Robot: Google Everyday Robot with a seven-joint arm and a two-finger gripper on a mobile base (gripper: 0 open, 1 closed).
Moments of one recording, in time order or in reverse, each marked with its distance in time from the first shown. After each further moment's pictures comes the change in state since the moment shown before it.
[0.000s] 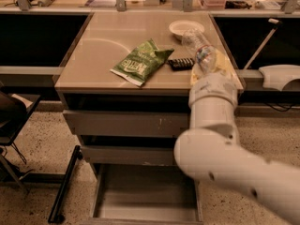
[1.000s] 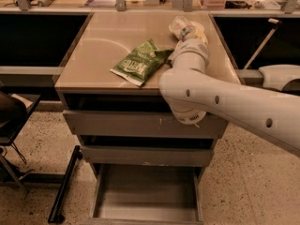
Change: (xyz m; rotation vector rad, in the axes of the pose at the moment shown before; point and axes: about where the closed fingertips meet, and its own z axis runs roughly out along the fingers) arm -0.022 0.055 0.138 -0.060 0.079 0.081
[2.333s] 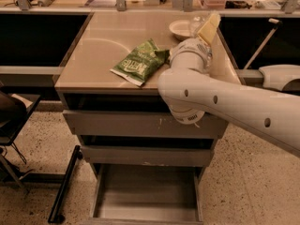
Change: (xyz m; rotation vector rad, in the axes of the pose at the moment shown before) arm 0.000 0.000 0.000 -0.001 0.000 -0.001
